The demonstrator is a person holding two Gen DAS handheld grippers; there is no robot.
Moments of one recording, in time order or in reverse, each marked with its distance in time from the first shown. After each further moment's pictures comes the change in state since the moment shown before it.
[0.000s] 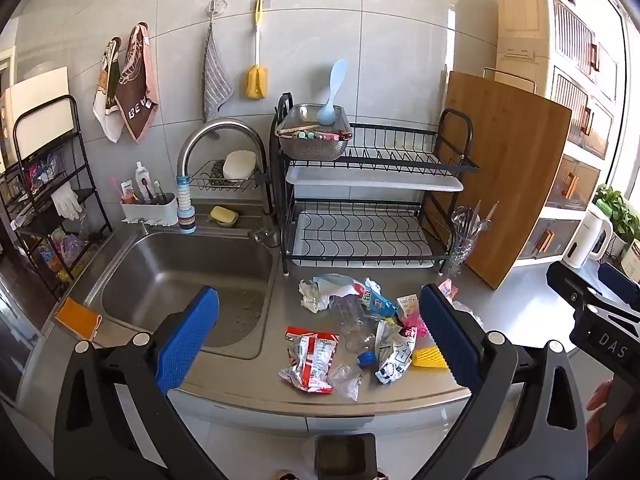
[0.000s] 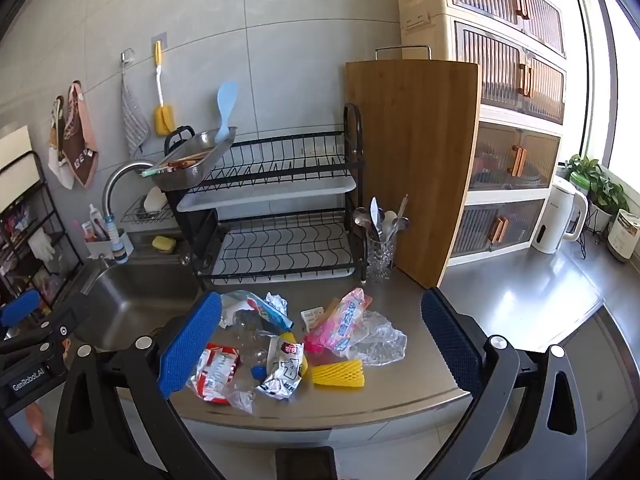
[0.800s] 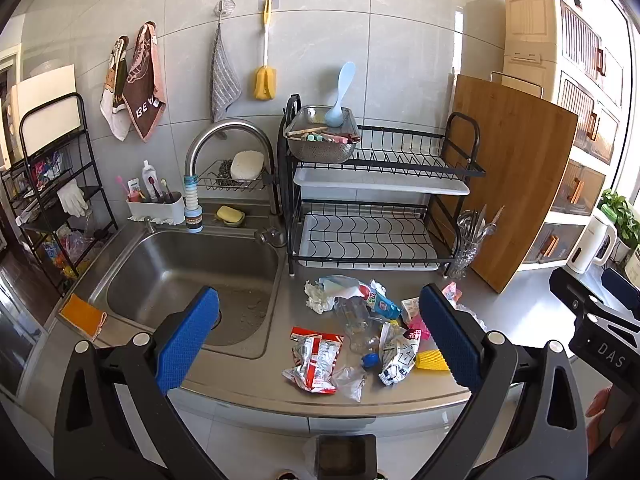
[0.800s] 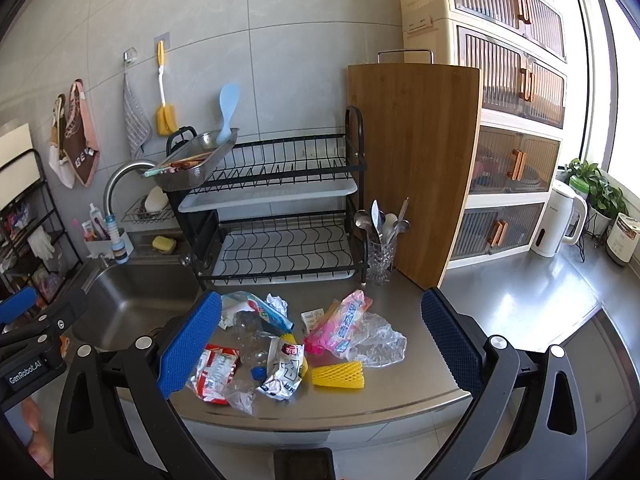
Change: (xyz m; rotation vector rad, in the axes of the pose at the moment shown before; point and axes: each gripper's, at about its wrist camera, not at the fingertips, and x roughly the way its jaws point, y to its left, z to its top) left arm -0.003 0.003 0.002 -0.011 0.016 0.043; right arm -0.001 0.003 0.000 -0.008 -0.013 -0.007
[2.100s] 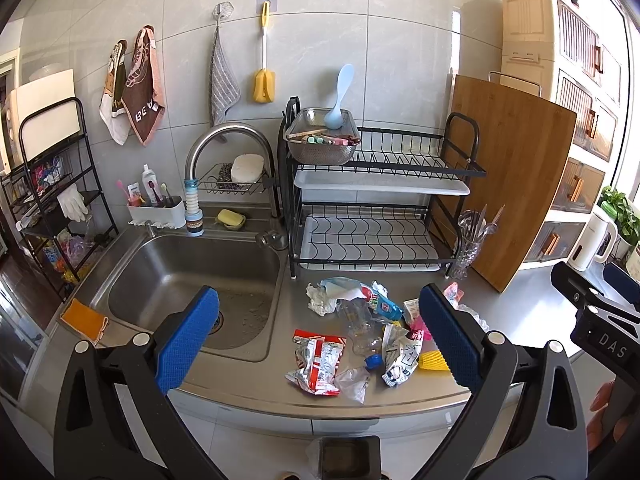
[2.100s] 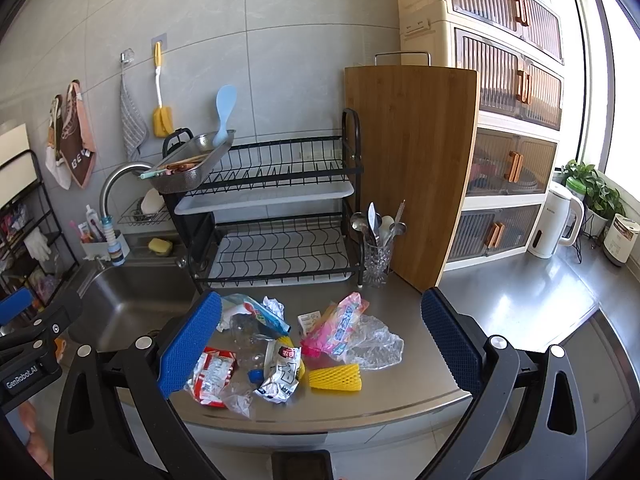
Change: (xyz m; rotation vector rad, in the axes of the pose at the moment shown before) left arm 0.000 0.001 0.000 0.012 -0.008 -0.003; right arm 0.000 0.003 0.002 0.000 -0.008 -0.014
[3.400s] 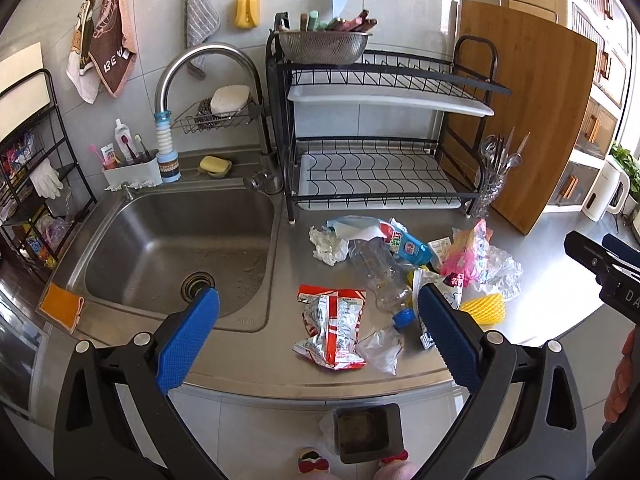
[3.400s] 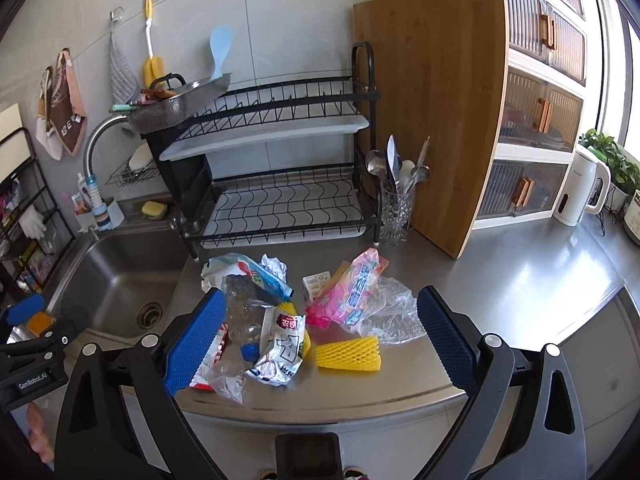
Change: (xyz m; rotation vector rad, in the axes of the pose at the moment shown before) left arm 0.109 0.024 -0.064 0.060 0.170 -0.035; right arm 0.099 -0.001 -0.061 0.019 0.175 0.068
